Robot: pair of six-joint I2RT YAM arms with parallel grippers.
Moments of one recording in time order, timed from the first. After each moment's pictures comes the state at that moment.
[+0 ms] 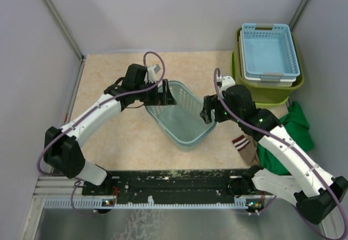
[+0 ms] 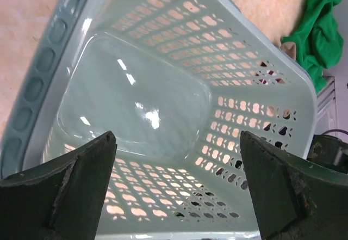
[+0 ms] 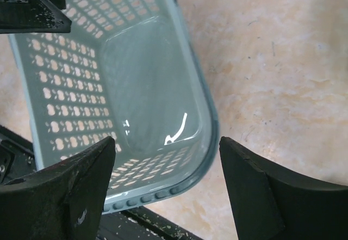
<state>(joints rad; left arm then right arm) -0.54 1.48 1.23 -0.46 0.35 -0.48 0.61 0.97 1.03 -0.67 0.00 0.27</state>
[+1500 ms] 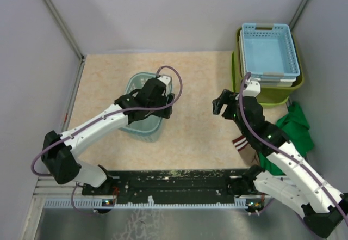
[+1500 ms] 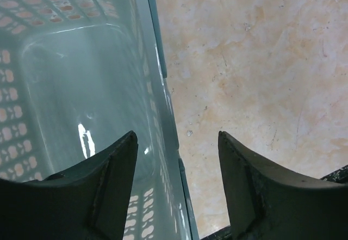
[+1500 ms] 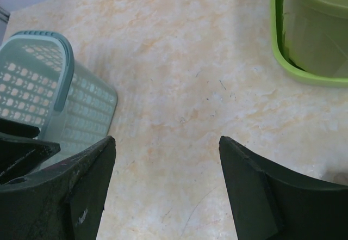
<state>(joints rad) -0.80 1.43 1.22 -0.57 -0.21 -0.32 0.63 0.76 0.88 -0.48 0.41 0.54</state>
